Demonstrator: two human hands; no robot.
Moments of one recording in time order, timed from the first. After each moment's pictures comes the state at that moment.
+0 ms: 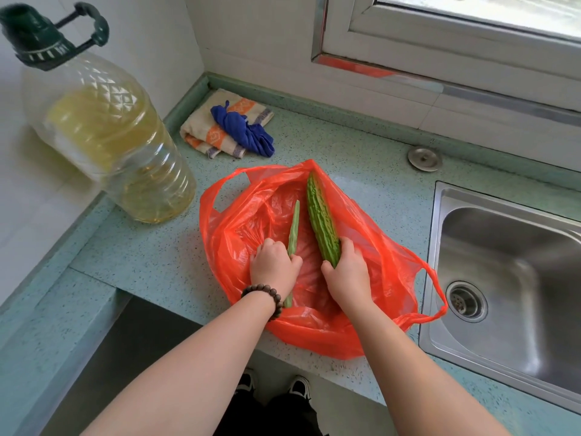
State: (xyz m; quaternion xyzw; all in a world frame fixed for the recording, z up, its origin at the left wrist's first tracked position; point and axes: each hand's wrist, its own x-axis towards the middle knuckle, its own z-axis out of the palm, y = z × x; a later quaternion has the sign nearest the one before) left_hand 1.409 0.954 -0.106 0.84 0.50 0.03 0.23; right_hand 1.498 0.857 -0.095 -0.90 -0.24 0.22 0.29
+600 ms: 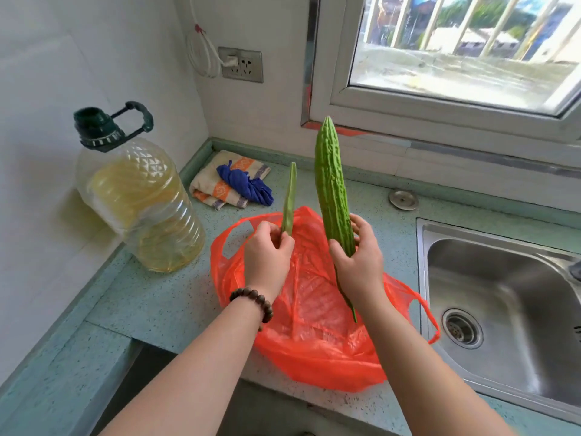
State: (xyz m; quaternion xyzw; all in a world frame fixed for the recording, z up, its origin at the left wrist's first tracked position) left_hand 1.402 0.988 0.006 0.74 0.42 0.32 0.41; right_hand 1.498 0.879 0.008 -0.80 -0.26 0.07 0.53
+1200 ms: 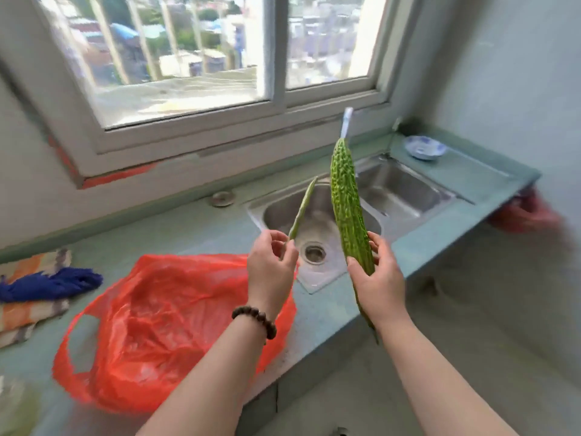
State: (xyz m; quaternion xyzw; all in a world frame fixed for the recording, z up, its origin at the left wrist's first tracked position) left_hand 1.437 0.832 0.036 0.81 0.03 0.16 0.57; right_hand 1.394 0.668 0.048 -0.84 0.10 -0.18 0.50
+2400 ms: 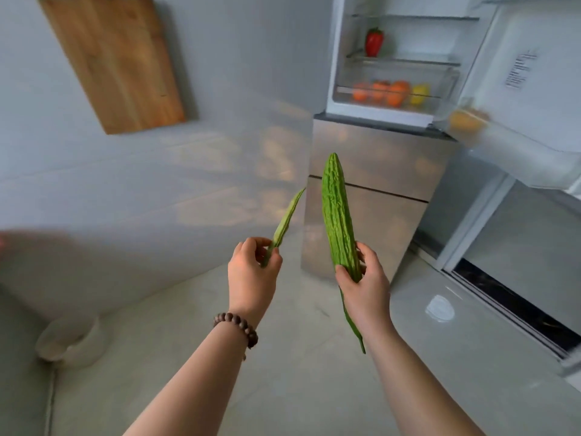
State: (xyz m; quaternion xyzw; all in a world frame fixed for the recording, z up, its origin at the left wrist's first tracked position) left_hand 0.877 0.201 0.073 0.63 -0.55 -0.22 0.50; right_hand 0.703 0.220 0.050 -0.52 0.64 -0.52 0.23
